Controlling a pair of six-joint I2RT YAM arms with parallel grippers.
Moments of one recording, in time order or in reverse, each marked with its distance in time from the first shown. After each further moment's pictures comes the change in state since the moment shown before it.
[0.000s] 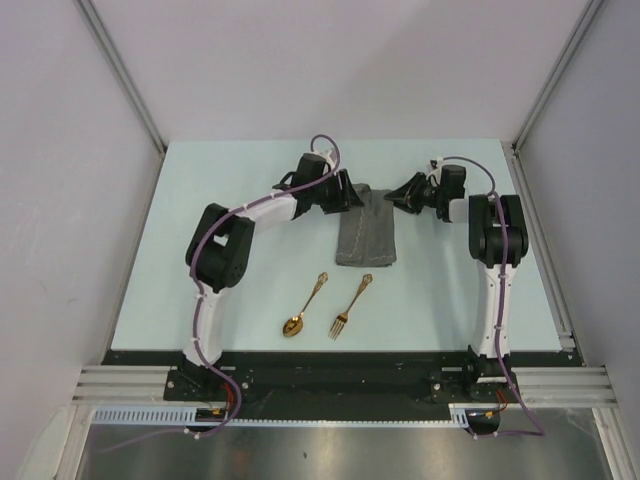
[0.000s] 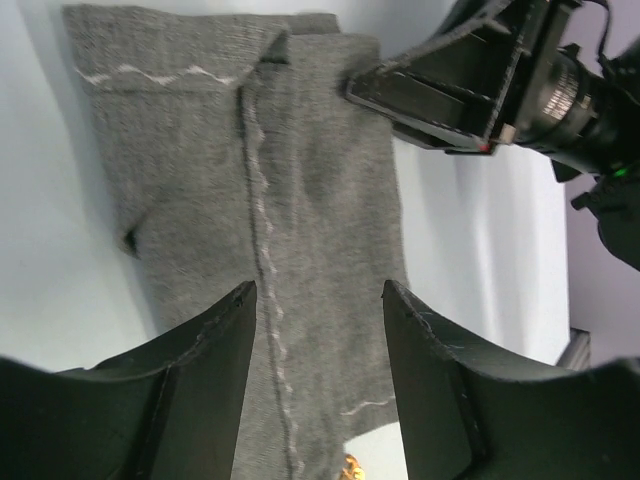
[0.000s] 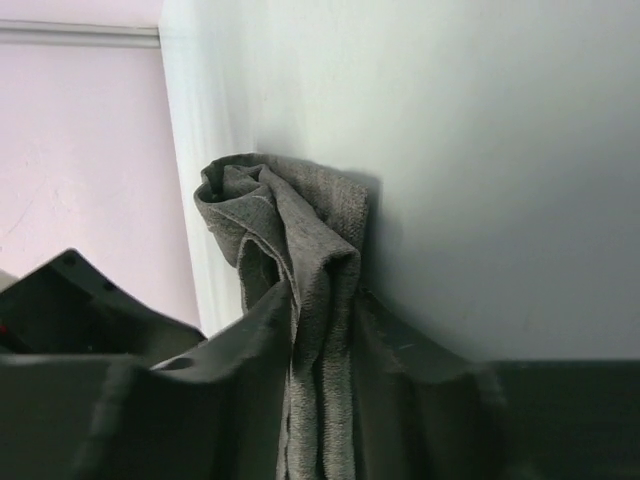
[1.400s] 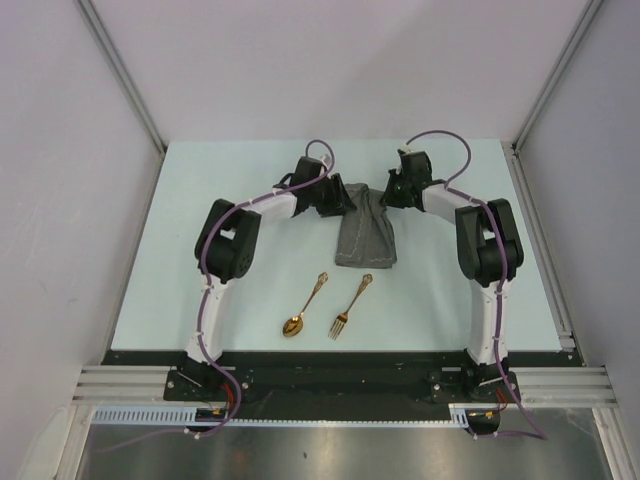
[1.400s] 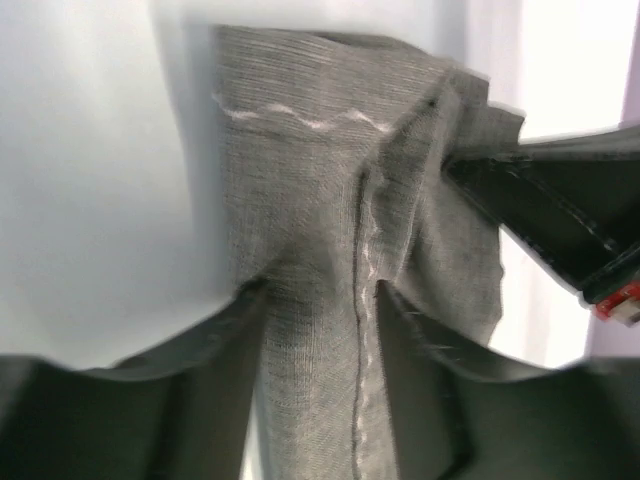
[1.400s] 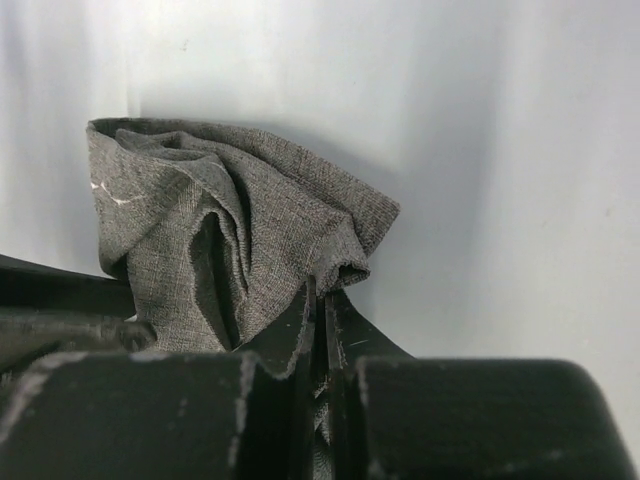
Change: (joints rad) left arm 0.047 0.157 0.106 -0.051 0.010 -0.036; right arm 0.236 -0.224 0.030 -0.444 0.652 -0.470
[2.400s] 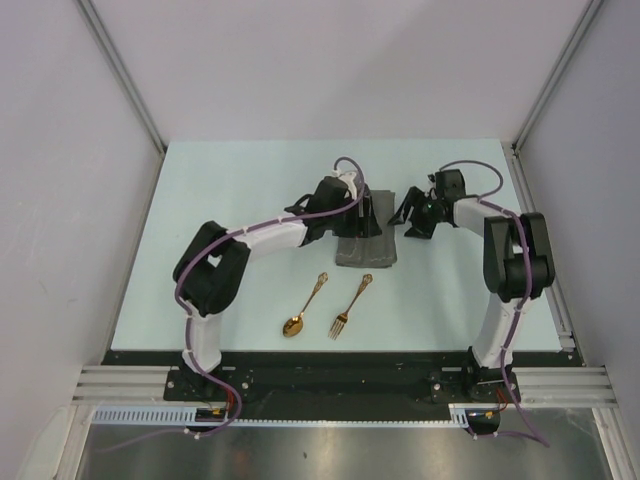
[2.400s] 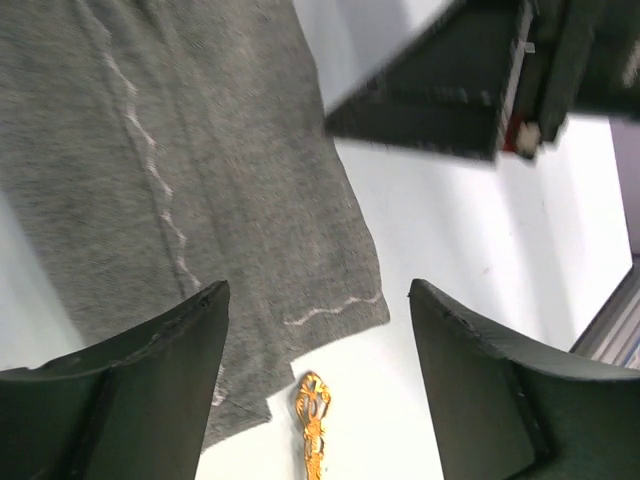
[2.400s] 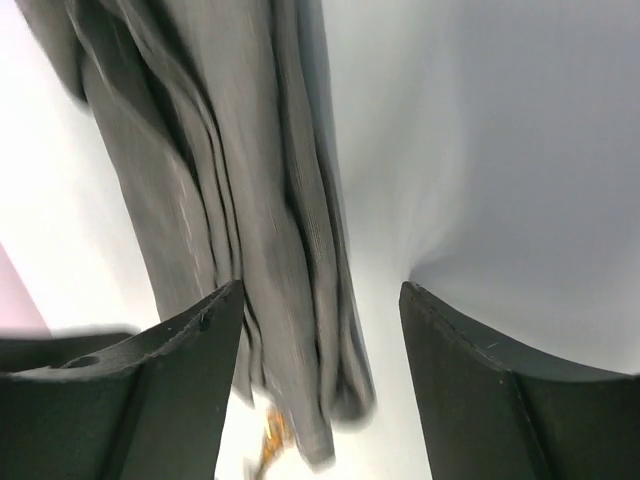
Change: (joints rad) left arm -0.229 -0.352 -0.328 0.067 -0.159 0.129; right arm -0.145 -0.161 -0.209 -0.156 -0.276 0.154
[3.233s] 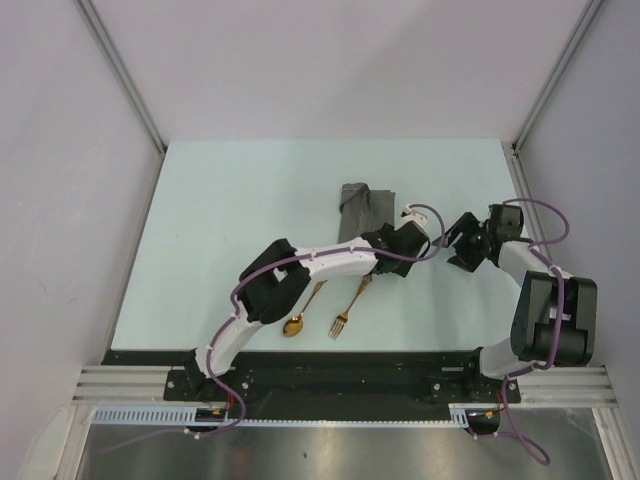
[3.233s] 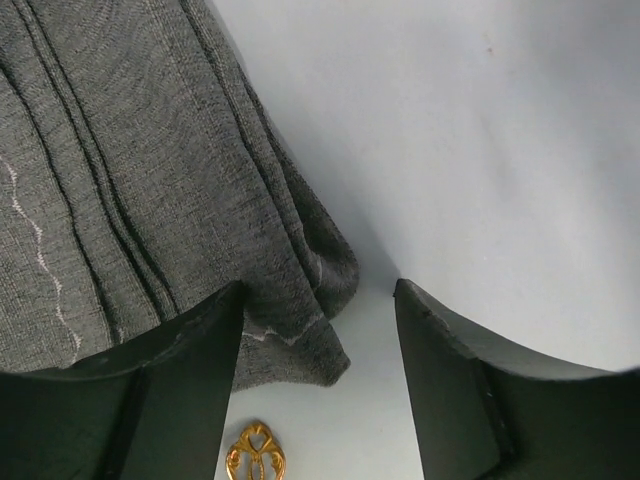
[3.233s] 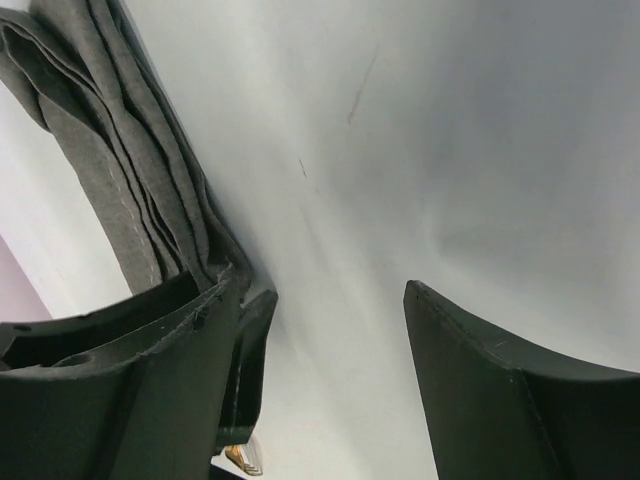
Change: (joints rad) left arm -0.355 0.321 0.426 -0.397 -0.604 0.215; right arm -0.283 -0.499 -0.495 0.018 0.022 0.059
